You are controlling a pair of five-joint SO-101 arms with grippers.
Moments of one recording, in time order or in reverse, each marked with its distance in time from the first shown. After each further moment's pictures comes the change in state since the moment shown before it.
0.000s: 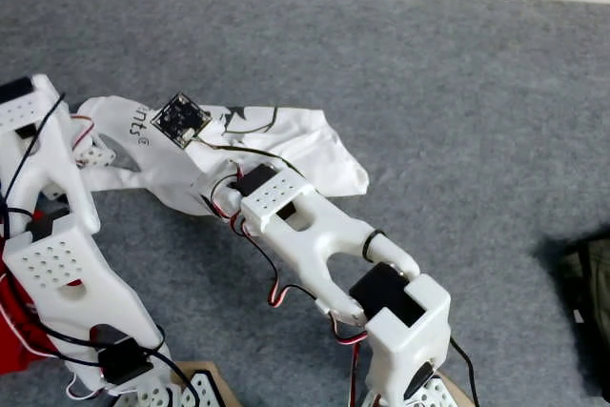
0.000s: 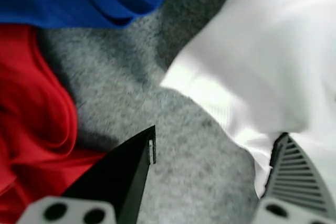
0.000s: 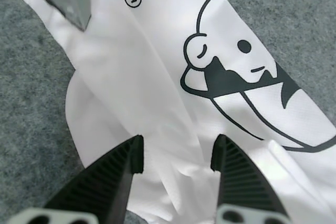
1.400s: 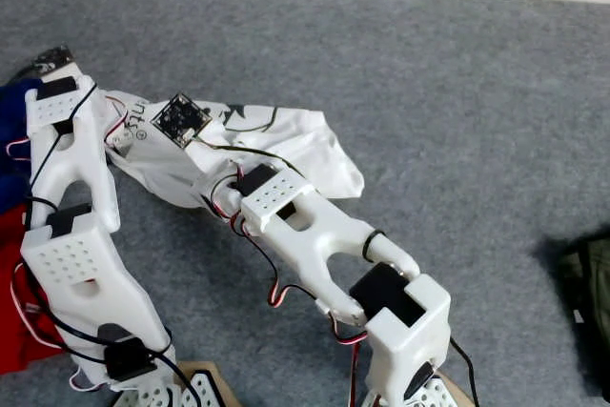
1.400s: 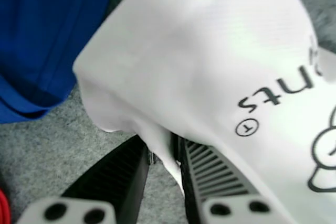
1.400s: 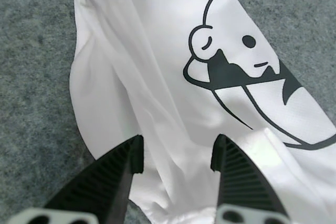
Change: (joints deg) left arm 7.5 -2.1 5.2 -21.5 -0.2; right arm 0.0 0.0 0.0 0.0 0.0
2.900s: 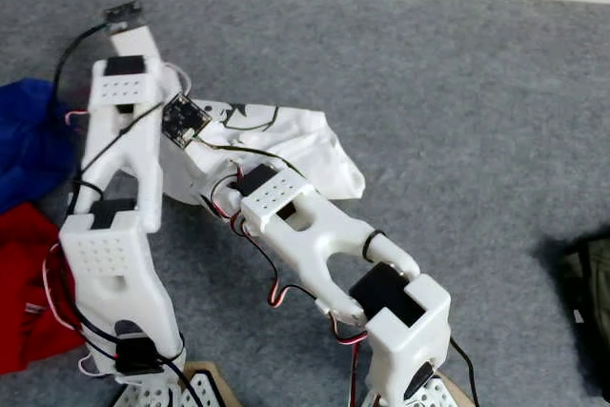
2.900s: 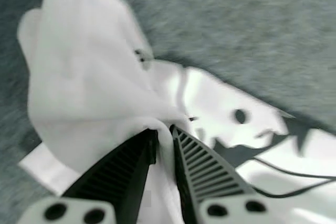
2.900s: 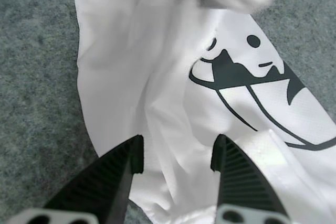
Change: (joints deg) left arm 14.7 -0.3 -6.3 -5.8 0.0; right arm 0.0 0.0 0.0 0.0 0.0
